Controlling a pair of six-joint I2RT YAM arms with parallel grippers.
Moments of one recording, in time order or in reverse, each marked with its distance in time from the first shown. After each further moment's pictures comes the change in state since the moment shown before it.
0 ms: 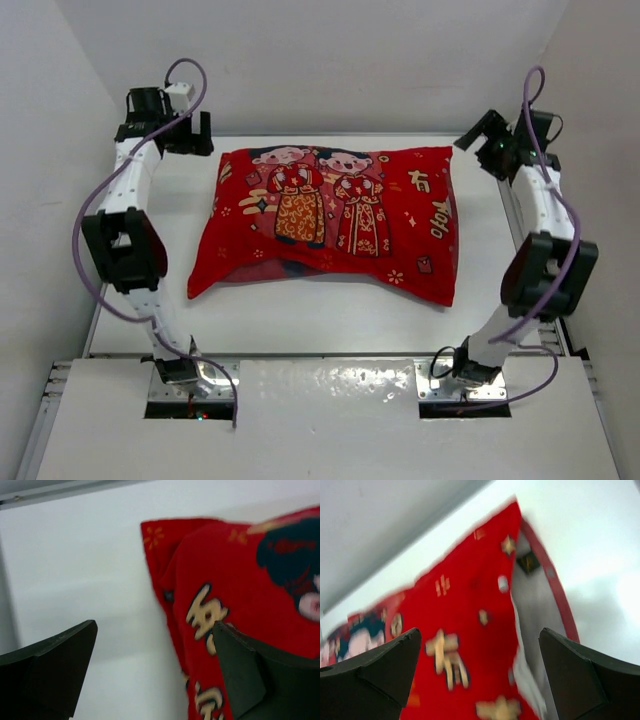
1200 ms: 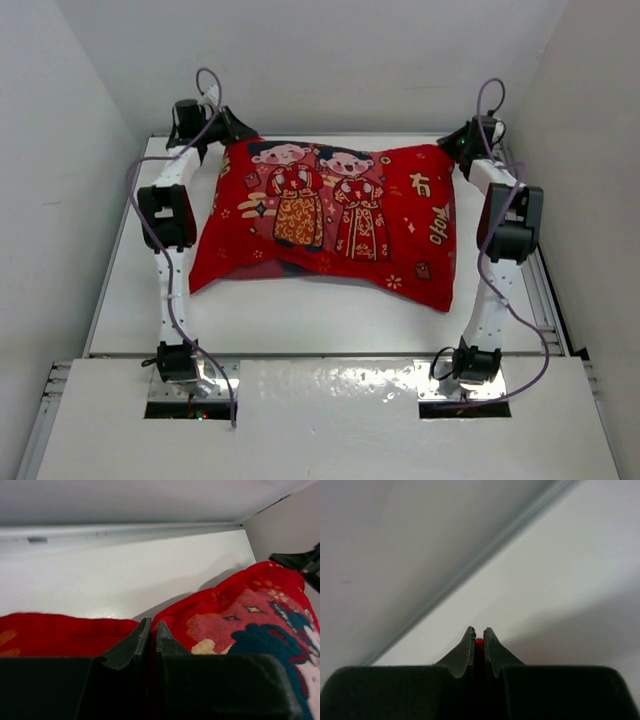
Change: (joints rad) left arm -0.061 0.734 0.465 0.611 0.579 -0.743; right arm 0.107 0.707 0.365 0.488 0.133 0.284
